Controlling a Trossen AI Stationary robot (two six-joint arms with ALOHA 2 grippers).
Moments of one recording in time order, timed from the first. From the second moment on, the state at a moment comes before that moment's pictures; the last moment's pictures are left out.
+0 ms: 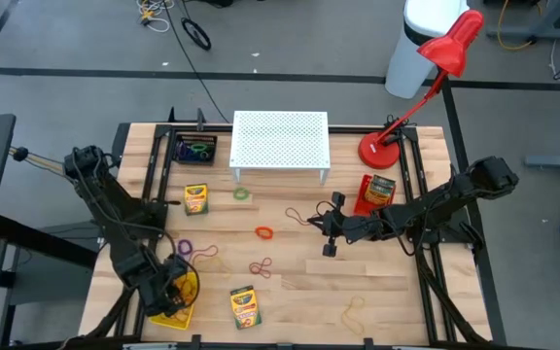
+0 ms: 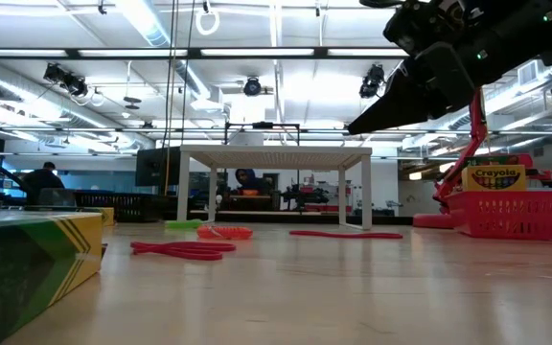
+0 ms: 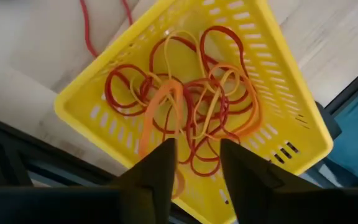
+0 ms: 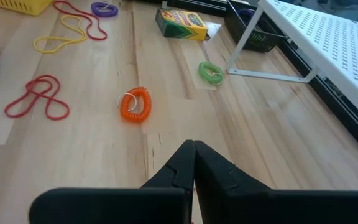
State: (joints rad) left arm -1.03 1.40 0.86 -0.79 0.01 -1.74; right arm 0.31 1.43 0.59 0.29 0.53 0.02
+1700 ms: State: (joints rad) left arm -1.11 1.58 1.06 -0.96 -0.18 -1.74; right arm 0.31 1.43 0.59 0.30 0.50 0.02
